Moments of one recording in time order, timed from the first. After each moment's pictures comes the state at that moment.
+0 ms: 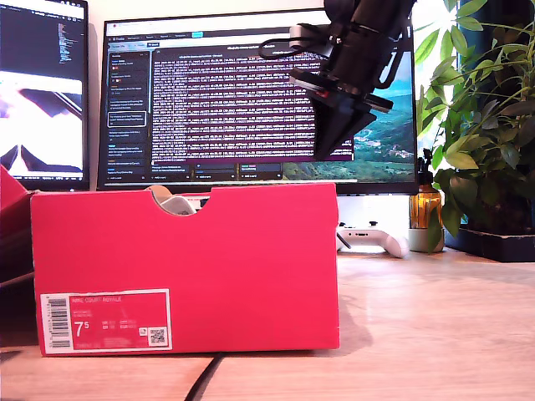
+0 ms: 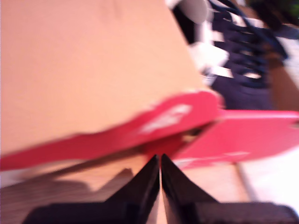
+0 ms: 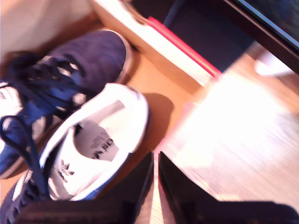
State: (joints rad) left arm -0.39 0.36 0.13 -0.28 0.15 -0.44; right arm 0.41 1.98 1.90 -0.94 -0.17 -0.24
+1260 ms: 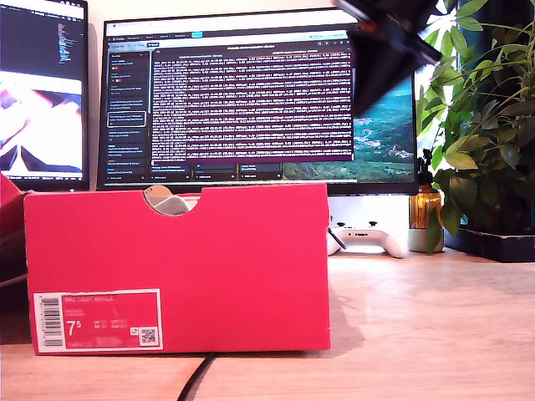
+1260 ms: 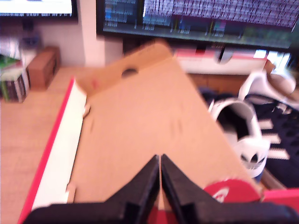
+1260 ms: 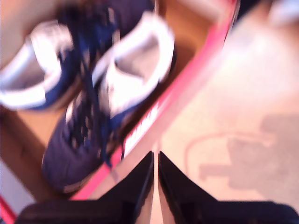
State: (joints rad) left arm -0.37 0.03 0.14 -0.30 -0.14 -0.22; right arm 0.40 1.65 1.60 -1.03 -0.23 -0.21
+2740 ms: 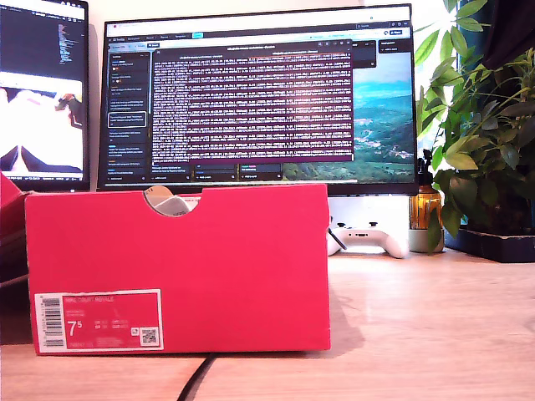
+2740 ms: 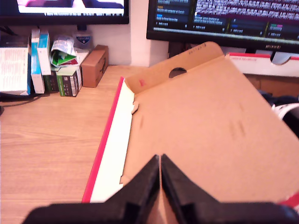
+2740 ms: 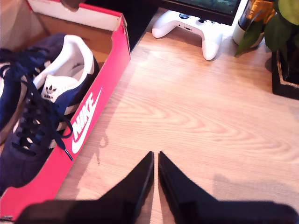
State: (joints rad) left arm -0.05 -0.01 0.07 -0.28 0.03 -0.16; right arm 0.42 0.94 0.96 -0.69 0.11 0.05
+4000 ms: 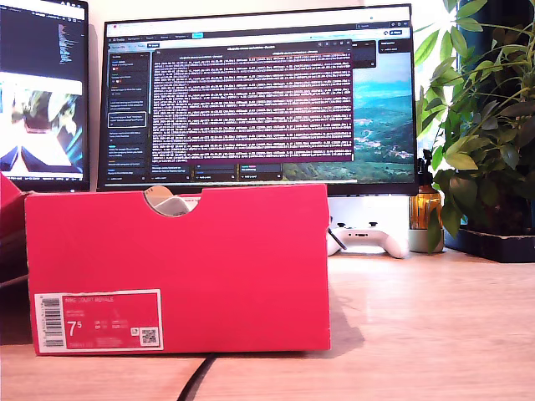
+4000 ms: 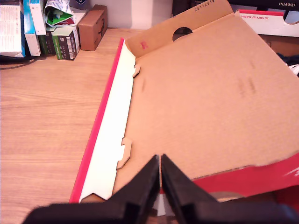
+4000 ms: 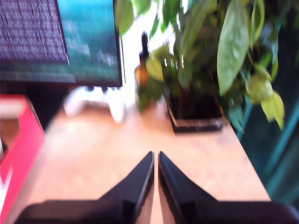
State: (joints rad) left arm -0.05 0.00 0.07 -0.41 0.03 -0.15; right arm 0.25 0.56 0.61 -0.32 0.32 0.05
